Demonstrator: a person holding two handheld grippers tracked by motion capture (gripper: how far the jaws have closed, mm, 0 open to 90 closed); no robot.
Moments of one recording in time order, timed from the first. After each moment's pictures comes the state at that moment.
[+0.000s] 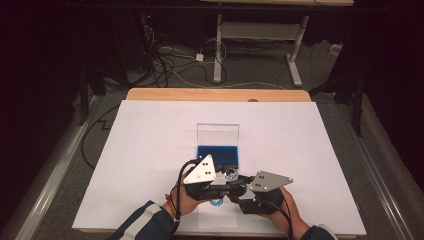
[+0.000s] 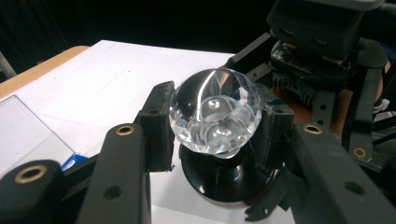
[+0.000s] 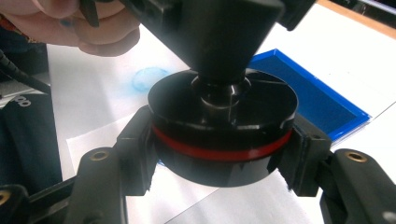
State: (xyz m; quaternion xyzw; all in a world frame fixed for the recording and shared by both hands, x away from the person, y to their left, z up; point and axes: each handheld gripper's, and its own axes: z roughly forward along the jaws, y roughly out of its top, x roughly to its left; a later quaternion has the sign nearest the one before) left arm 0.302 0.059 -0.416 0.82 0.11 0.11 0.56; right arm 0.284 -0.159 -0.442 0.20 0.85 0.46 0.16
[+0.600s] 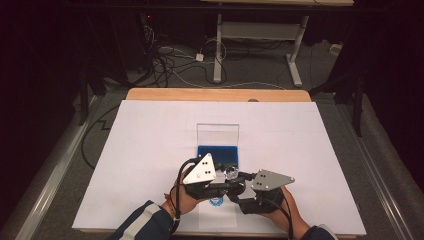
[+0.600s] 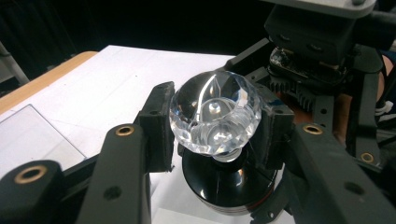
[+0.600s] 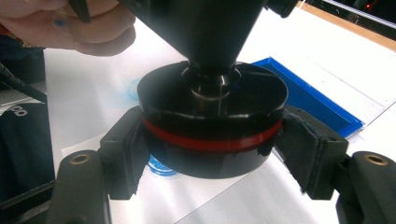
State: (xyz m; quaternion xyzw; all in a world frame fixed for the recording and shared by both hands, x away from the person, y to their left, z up) left arm 0.302 0.061 -0.409 0.81 0.11 0.12 0.56; right arm 0.286 -0.160 -0.442 0.20 0.84 0.47 0.17
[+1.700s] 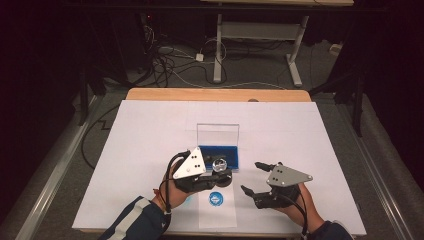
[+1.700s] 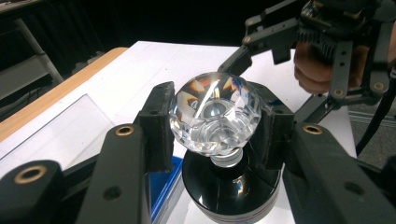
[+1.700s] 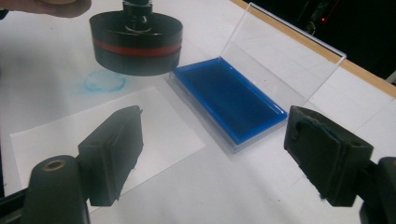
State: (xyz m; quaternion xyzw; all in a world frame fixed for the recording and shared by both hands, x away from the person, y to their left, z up) left arm 0.310 0.085 -0.401 0.82 0.12 0.17 0.54; right arm 0.292 -0.194 -0.428 0.21 0.83 0.46 0.23
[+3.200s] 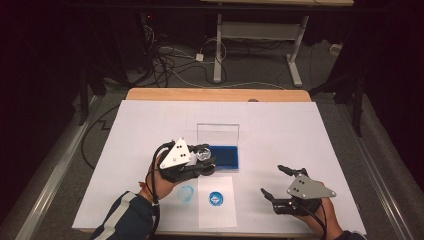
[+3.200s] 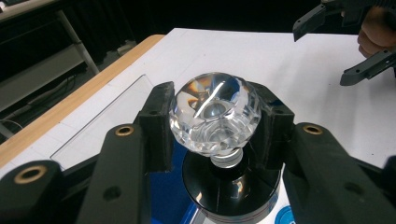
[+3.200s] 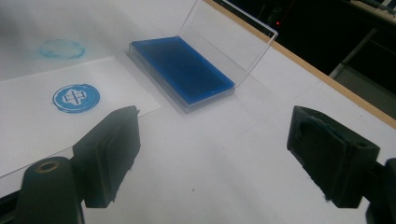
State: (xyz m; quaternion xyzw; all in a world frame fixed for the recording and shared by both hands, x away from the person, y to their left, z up) left arm 0.326 0.117 -0.392 0.82 0.15 0.20 0.51; right arm 0.270 -0.237 -0.434 0.22 0.82 0.44 0.31
